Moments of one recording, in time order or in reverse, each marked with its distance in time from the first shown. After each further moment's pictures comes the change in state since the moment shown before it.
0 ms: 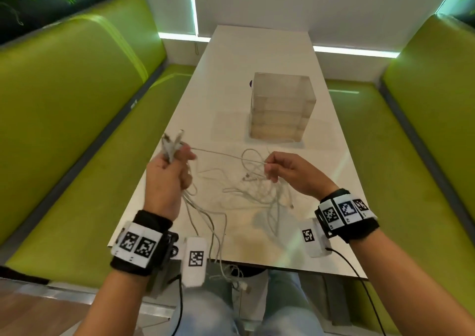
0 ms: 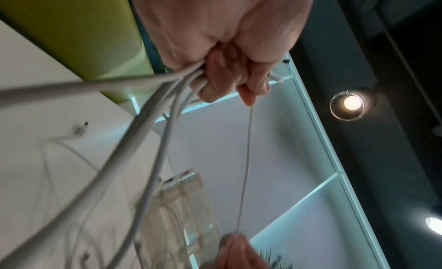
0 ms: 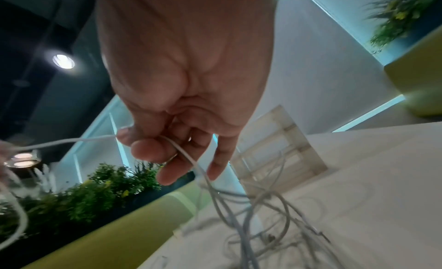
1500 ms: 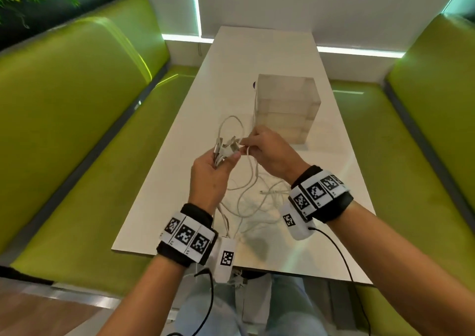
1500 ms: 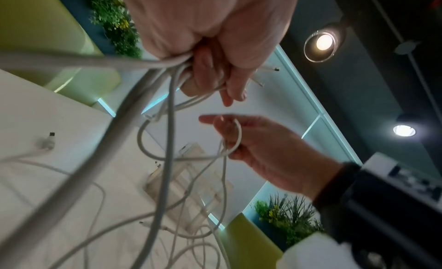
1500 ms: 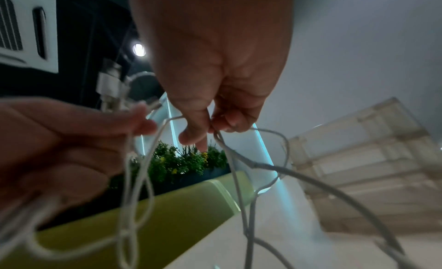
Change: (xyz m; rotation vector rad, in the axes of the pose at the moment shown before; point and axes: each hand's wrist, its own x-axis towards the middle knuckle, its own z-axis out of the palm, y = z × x) left_hand 0.001 -0.025 0.050 0.419 -0.060 0.073; right_hand 0.054 -0.054 0.024 -0.544 0.097 -0.172
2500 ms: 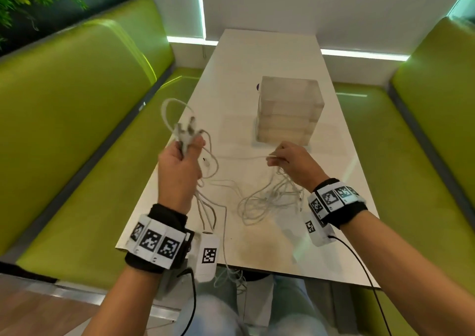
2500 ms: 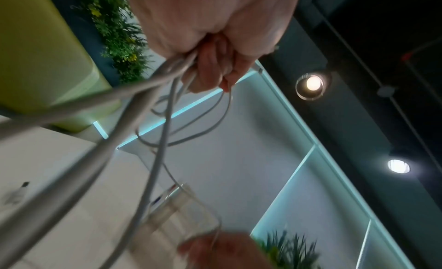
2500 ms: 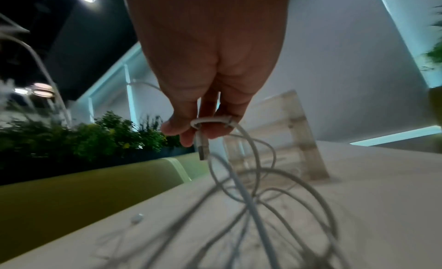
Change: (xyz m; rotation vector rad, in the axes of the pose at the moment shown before) left_hand 0.005 0.018 -0.044 -0.127 0.155 0.053; right_hand -0.024 0.060 0.007 0.060 -0.019 0.226
